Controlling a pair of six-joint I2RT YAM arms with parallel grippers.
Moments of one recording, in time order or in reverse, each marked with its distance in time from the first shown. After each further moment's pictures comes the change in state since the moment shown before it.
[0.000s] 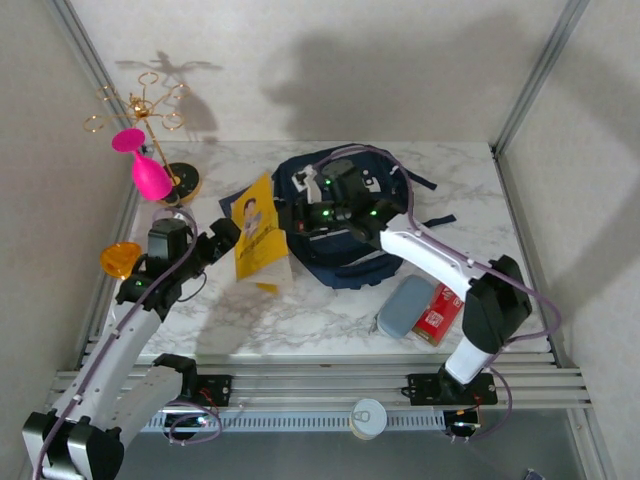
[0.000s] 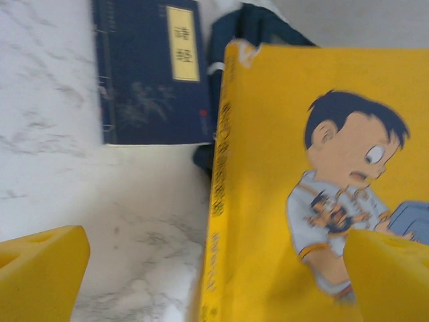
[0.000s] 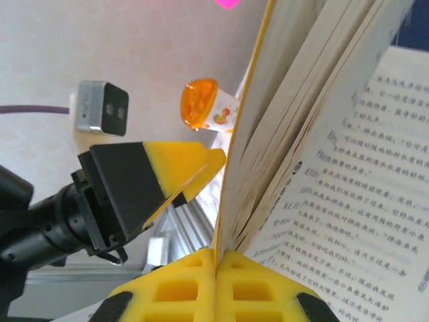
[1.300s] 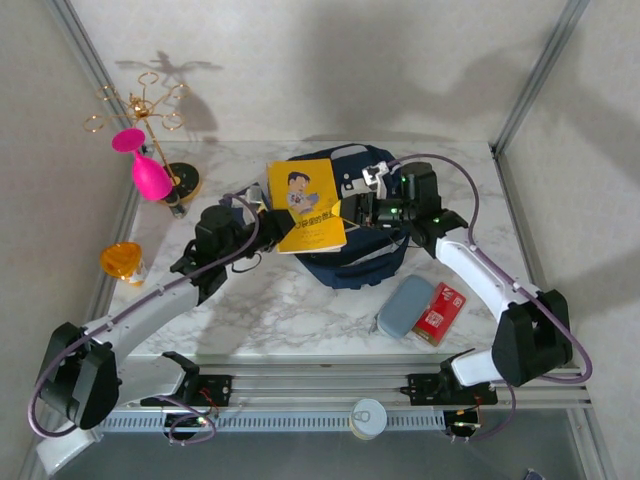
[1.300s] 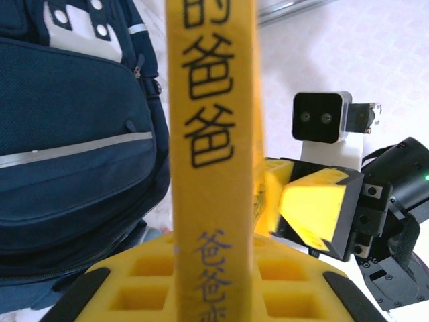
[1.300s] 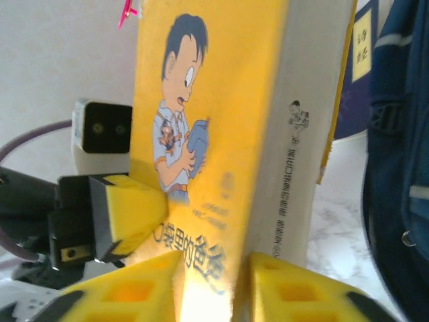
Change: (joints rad) left arm -0.318 0.337 -0.009 0.760 0.269 -0.302; right arm -0.327 -0.236 -0.299 0.072 -0.199 -0.048
